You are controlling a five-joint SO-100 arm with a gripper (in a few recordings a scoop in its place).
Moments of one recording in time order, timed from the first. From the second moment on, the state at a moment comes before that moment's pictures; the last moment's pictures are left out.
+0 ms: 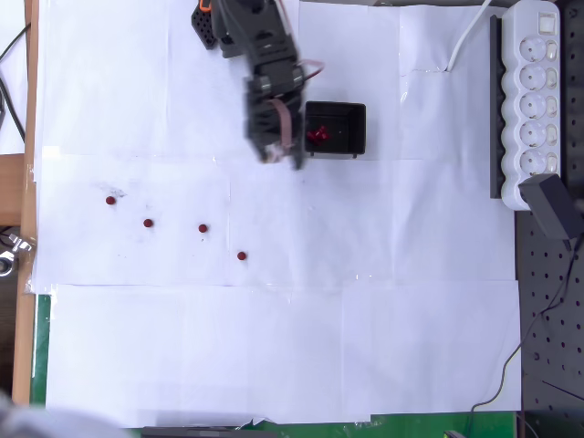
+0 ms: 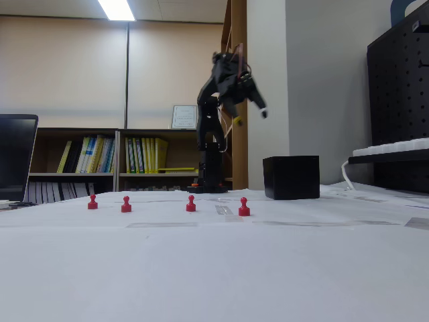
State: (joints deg) arm -2.2 65.2 79.6 66.7 -114.3
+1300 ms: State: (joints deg) arm -1.6 94.6 54.5 -1.8 -96.7
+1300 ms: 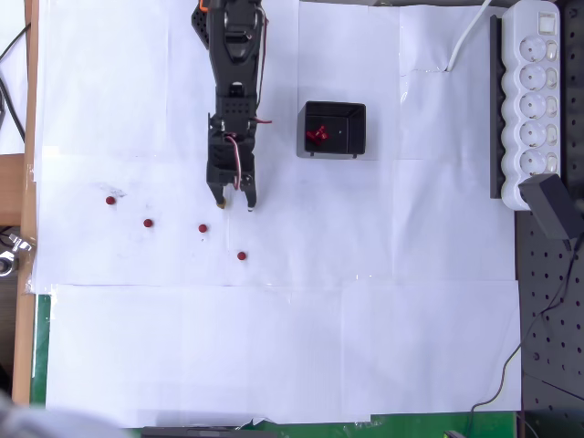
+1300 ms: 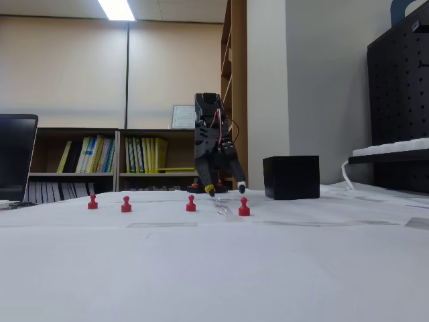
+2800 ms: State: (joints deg) arm -3.8 123.4 73.2 -28.5 -94.2
